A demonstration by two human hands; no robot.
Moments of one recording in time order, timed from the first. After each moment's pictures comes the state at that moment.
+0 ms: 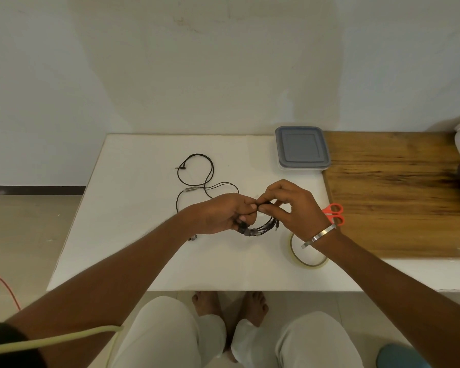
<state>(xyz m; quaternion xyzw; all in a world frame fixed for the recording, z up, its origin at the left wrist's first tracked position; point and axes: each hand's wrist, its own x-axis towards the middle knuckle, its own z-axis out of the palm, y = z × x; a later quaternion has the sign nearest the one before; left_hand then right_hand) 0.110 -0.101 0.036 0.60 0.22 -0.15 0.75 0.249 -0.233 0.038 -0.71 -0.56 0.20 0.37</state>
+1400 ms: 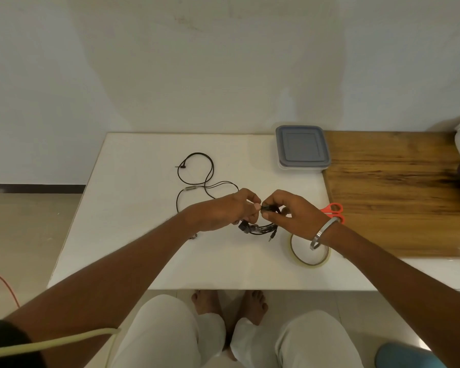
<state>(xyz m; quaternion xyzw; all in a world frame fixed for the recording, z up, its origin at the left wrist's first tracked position) 0.113 -0.108 0.045 0.69 0.27 -0.14 0.66 0.255 -0.234 0.037 -0.73 -0.53 0.34 0.27</state>
